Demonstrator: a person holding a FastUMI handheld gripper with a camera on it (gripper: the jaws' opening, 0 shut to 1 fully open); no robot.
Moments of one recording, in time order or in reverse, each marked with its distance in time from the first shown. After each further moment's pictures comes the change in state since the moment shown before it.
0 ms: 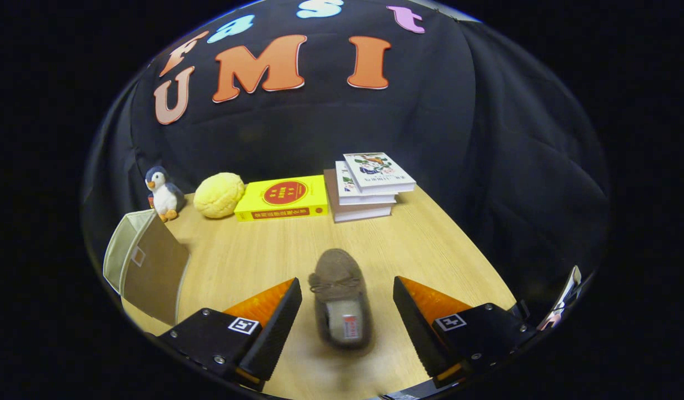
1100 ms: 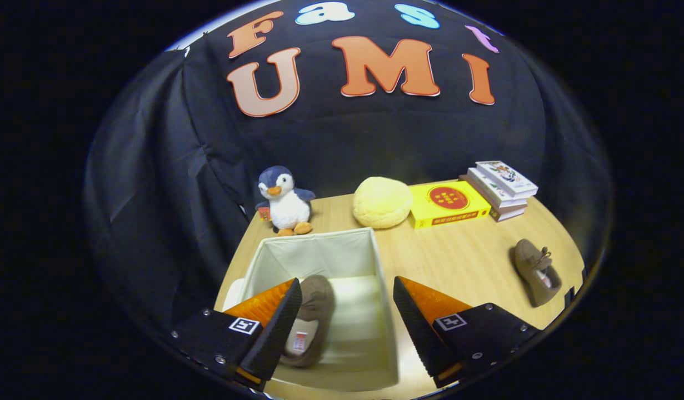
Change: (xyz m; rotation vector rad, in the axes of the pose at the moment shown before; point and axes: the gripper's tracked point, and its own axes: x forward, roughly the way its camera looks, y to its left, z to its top) arm -0.080 0.410 0.051 0.006 -0.053 0.206
